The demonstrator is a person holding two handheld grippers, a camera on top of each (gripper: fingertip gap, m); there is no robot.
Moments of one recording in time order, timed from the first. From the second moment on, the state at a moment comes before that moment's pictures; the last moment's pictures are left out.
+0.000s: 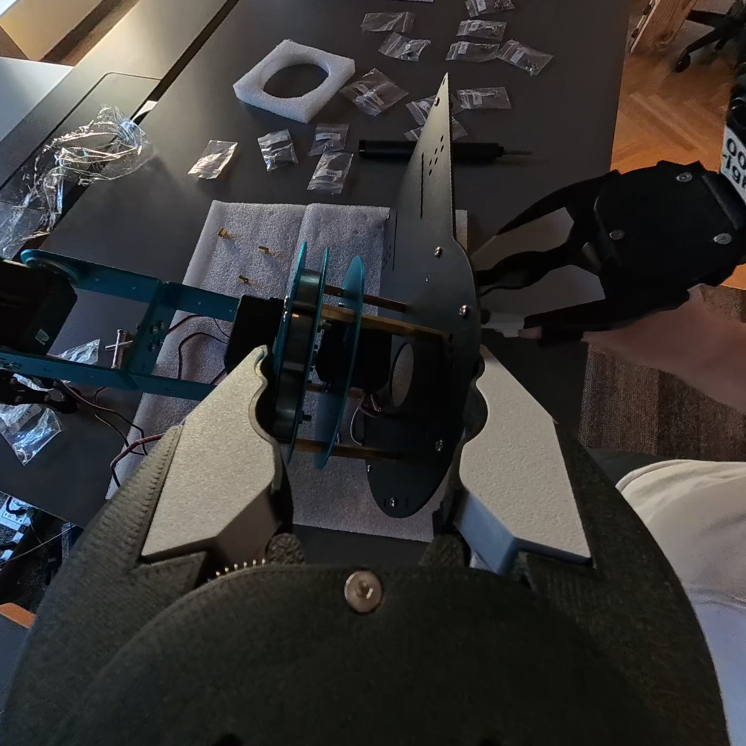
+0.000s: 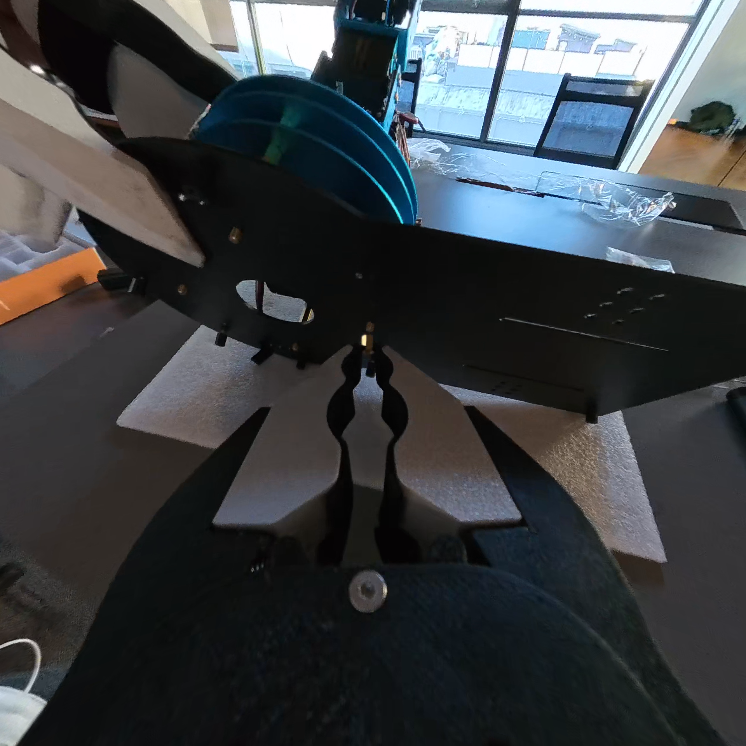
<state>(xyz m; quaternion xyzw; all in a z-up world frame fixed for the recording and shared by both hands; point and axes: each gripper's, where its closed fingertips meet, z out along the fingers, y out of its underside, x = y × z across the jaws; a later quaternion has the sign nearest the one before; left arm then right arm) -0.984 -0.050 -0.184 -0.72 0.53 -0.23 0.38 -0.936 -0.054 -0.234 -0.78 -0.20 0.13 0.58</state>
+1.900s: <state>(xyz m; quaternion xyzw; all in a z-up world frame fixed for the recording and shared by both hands) -0.984 -0.050 -0.184 -0.72 0.53 -0.23 0.38 -0.940 -0.052 -0.233 -0.75 -0.01 0.38 0.54</state>
